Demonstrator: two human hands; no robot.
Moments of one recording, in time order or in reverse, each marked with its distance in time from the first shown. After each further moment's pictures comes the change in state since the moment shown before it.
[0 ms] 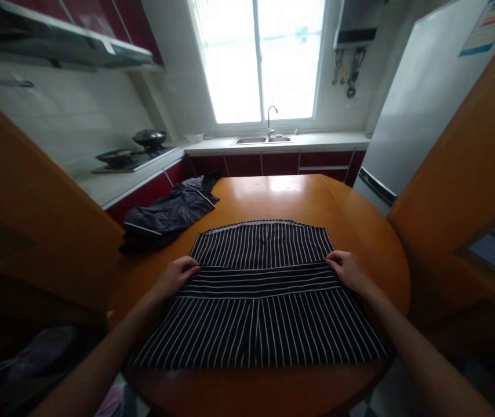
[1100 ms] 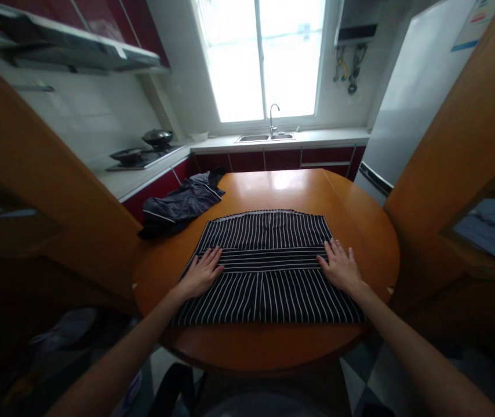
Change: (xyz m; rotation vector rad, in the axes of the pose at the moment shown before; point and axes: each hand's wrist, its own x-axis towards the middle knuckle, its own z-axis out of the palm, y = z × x) left_hand -0.052 0.059 0.047 0.435 -0.164 0.003; right_hand -0.054 -0.020 0.038 -0.612 0.038 0.078
